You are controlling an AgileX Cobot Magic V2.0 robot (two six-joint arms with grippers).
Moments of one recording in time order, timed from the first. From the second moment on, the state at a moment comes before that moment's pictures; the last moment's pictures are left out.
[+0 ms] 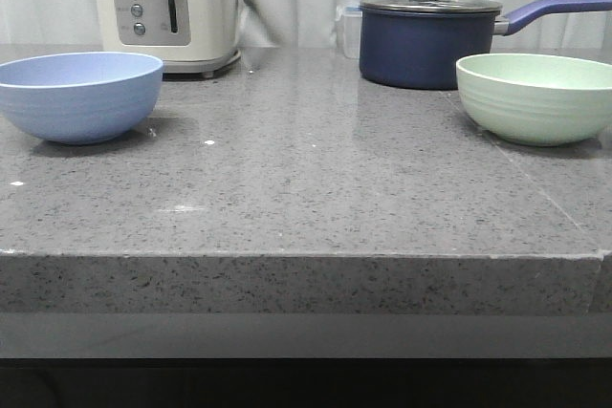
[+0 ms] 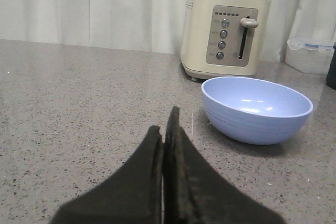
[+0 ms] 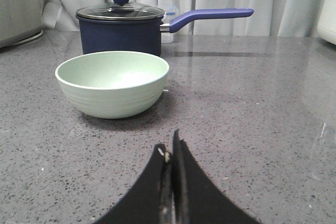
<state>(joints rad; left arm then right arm) -0.04 -0.01 0.00 0.03 0.05 -0.10 0.02 -0.01 0.03 0.11 0.07 -0.05</state>
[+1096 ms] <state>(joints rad) -0.04 0.00 -0.21 0.00 0.09 -0.10 0.02 -0.01 -0.11 0.11 0.13 -0.05</state>
